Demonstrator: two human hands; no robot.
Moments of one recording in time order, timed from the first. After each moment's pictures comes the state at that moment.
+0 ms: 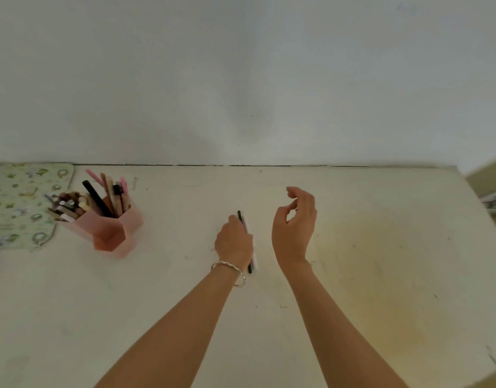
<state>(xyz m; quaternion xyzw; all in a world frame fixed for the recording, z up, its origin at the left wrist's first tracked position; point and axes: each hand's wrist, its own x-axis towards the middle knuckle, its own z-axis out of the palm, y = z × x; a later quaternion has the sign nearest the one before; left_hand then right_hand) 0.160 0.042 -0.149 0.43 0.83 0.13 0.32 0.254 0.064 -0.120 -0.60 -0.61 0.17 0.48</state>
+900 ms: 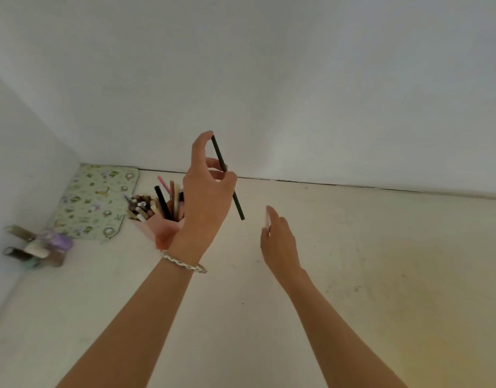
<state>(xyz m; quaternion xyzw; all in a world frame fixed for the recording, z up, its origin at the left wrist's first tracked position) 0.017 0.026 -0.018 0.39 0.71 0.56 0.17 0.162 0.051 -0.141 -0.58 -0.74 0.29 0.17</state>
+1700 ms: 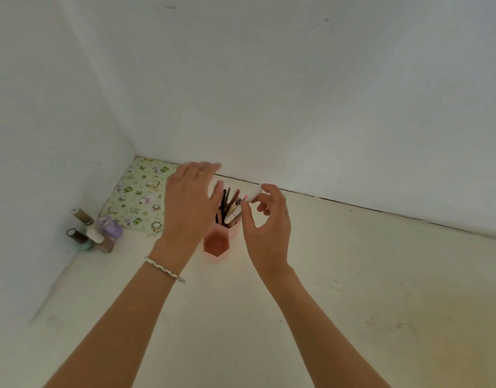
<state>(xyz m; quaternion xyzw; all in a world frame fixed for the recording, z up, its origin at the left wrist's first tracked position) -0.105 -0.028 -0.048 0.52 0.81 0.28 -0.07 0.033 0.011 -0.082 -0.38 -0.73 0.29 0.49</state>
